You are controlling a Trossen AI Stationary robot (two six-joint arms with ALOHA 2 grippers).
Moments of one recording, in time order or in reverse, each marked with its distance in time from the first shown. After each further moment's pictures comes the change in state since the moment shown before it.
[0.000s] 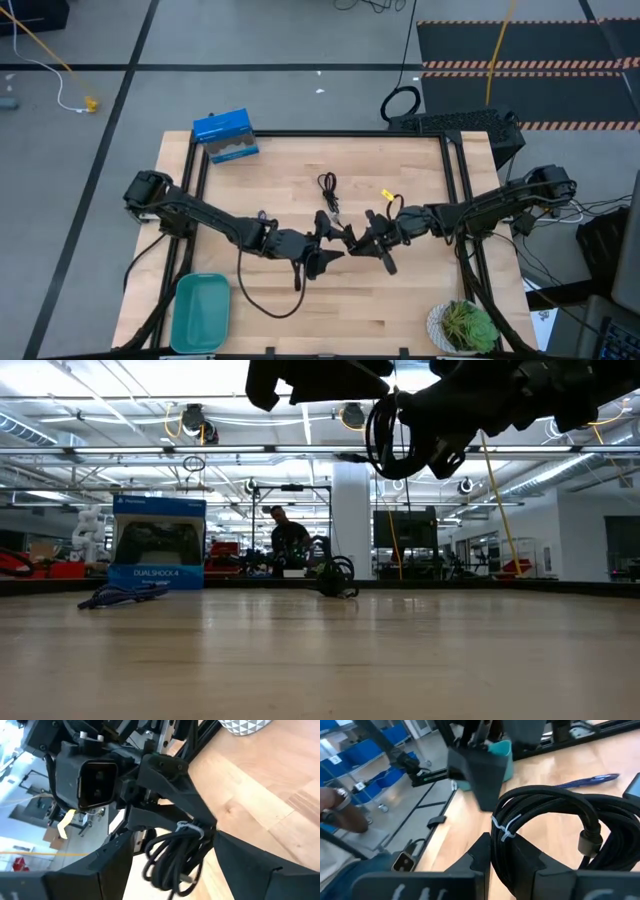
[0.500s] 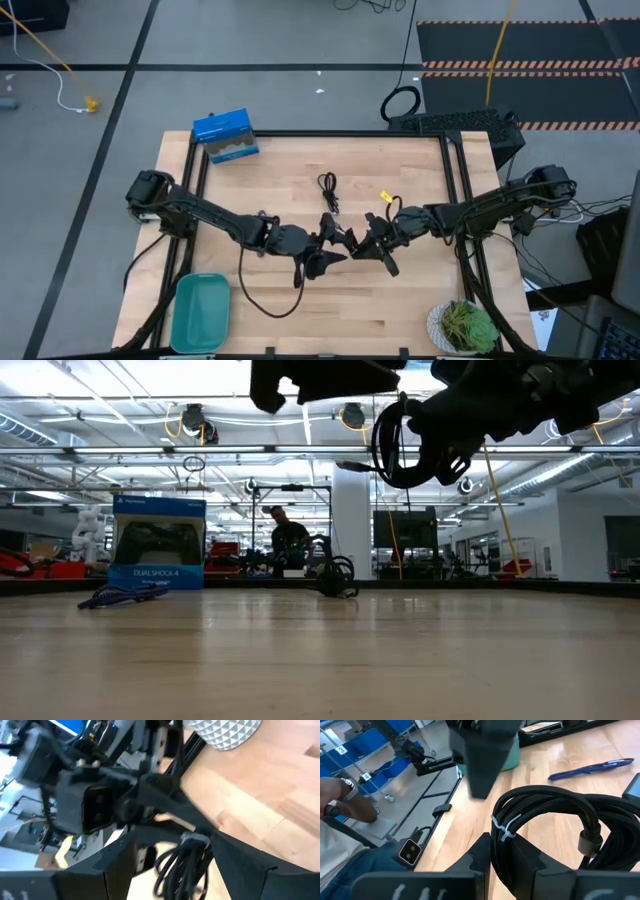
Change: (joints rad) left arm 0.031 0.019 0.002 0.038 0.139 0.074; right arm 0.000 0.000 0.000 -0.042 -0.043 0.003
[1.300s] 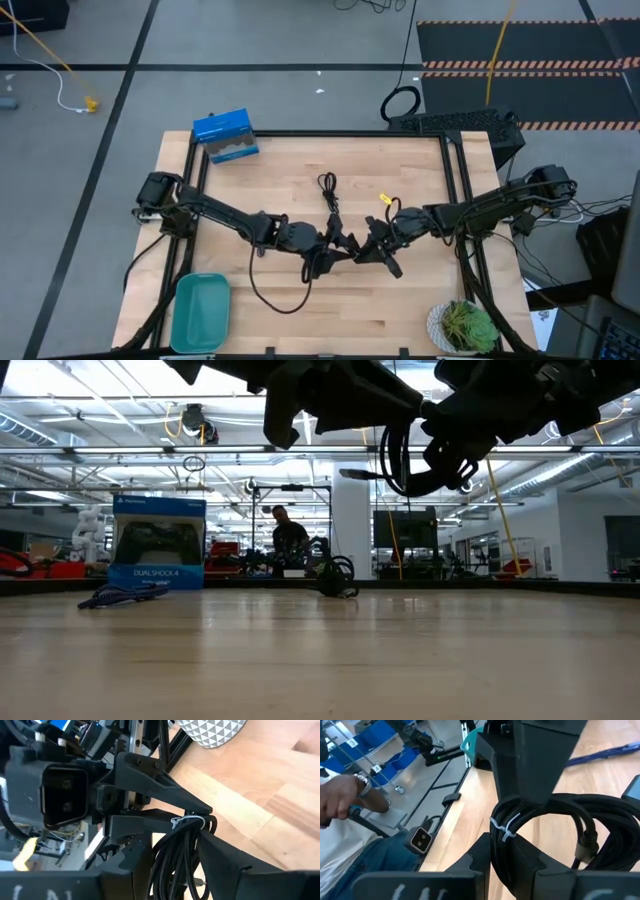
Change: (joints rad) left arm 0.047 0.073 -0.001 0.050 0.106 -0.024; right arm 0.000 0.000 0.000 -0.034 -0.058 0.018
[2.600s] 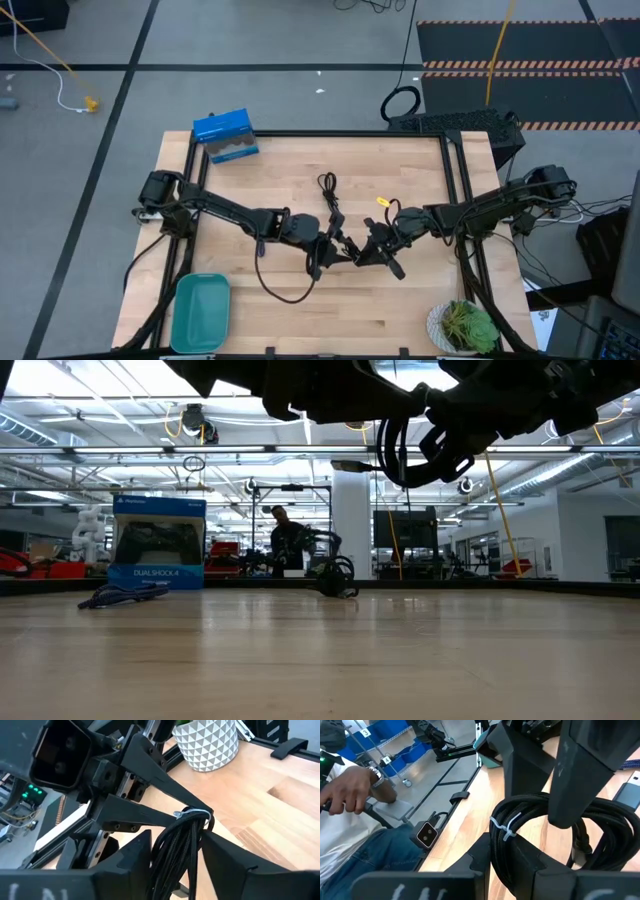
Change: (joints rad) left arm 0.041 0.006 0.003 -0.004 0.178 -0.281; right arm 0.001 0.000 0.000 0.023 -0.049 -0.076
